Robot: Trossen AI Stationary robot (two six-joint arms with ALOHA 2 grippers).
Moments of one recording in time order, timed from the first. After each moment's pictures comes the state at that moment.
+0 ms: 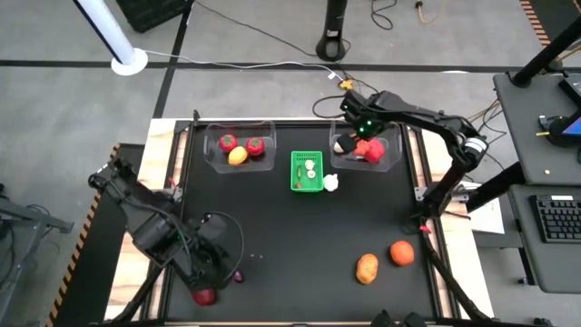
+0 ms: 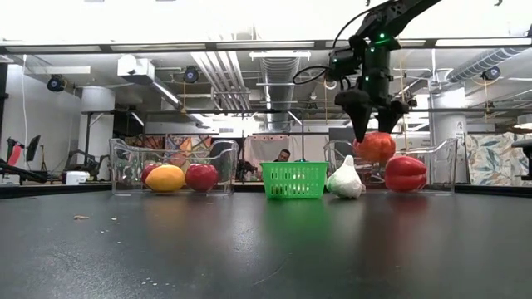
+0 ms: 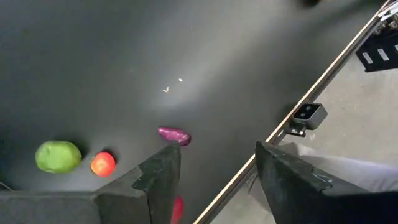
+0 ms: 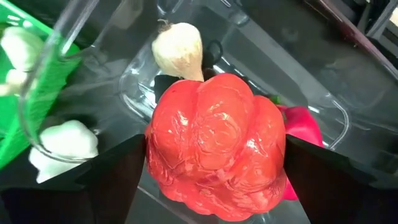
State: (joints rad) left arm -0.74 1.57 1.74 -1.42 -0.27 -1.55; right arm -0.70 1.67 1.37 -1.09 0.02 0.28
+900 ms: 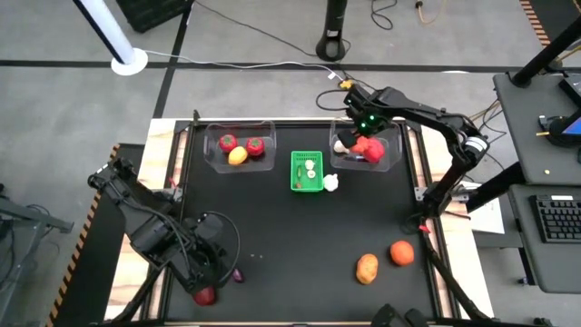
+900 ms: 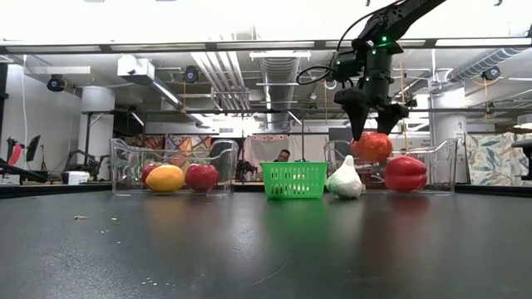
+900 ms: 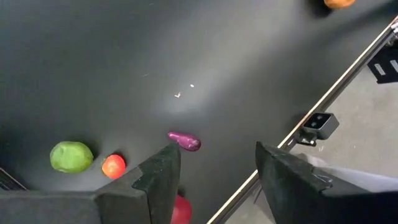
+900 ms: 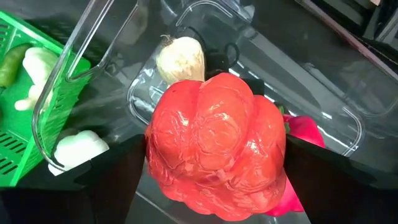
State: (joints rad) left arm -0.76 1.57 1.74 -1.46 -0.32 -1.60; right arm -0.76 1.67 1.37 -1.07 -0.06 0.27
